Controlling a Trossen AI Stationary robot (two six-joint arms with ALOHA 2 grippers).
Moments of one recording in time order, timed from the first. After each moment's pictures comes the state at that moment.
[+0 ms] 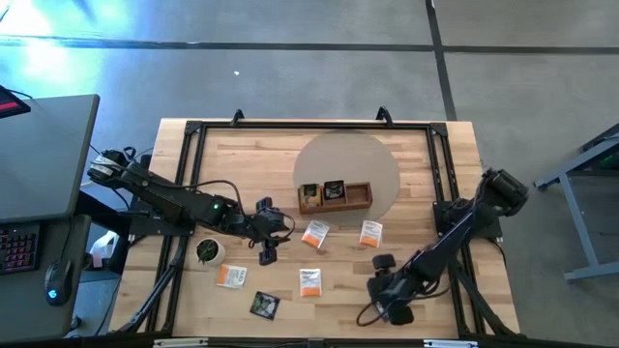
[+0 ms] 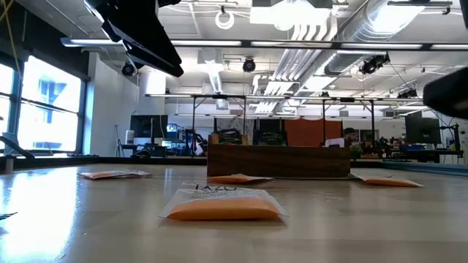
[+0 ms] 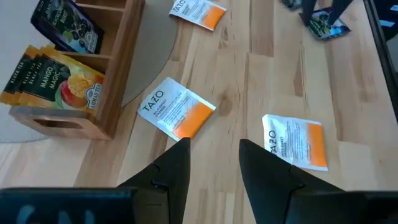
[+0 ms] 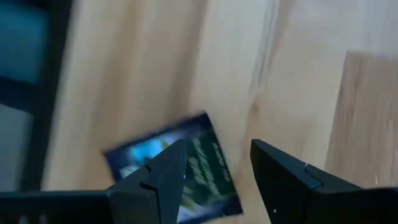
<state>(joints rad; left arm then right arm) -0.35 1.37 0.91 -0.29 -0.29 -0.42 0.76 1.69 0.90 -0.35 0.07 0.60</state>
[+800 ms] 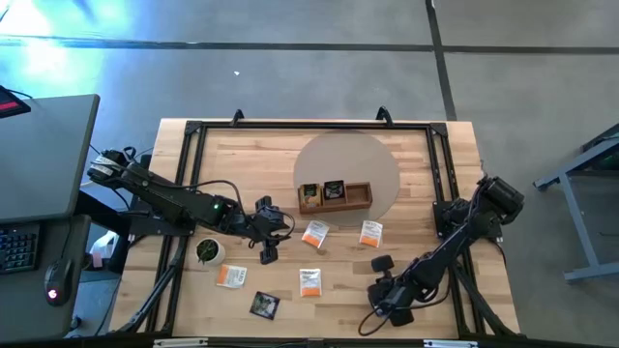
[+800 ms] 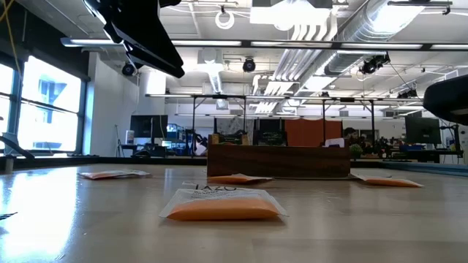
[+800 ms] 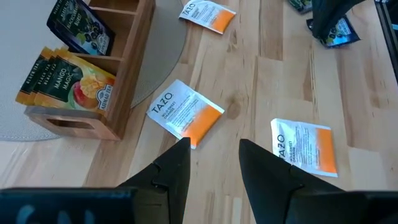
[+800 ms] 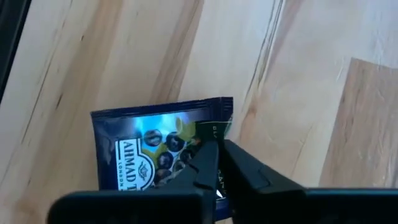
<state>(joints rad) -0.35 1.37 0.91 -0.29 -0.32 -0.42 0.80 1.81 0.91 -0.38 0.16 0.52</state>
